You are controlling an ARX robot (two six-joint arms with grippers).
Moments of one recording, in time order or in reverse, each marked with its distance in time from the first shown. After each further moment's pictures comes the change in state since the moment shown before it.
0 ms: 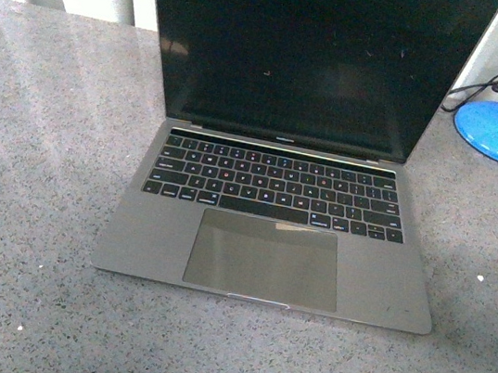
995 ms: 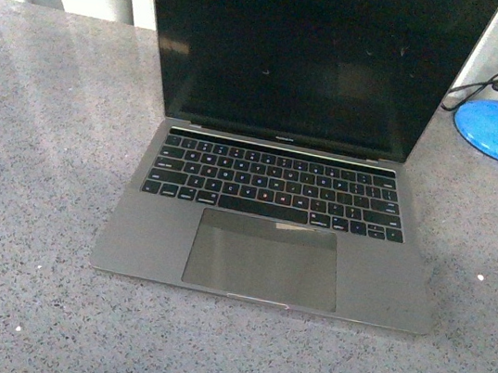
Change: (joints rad) left arm -0.151 1.253 0.635 0.795 0.230 0.033; right arm 0.040 1.193 0.898 0.451 -0.159 -0.321
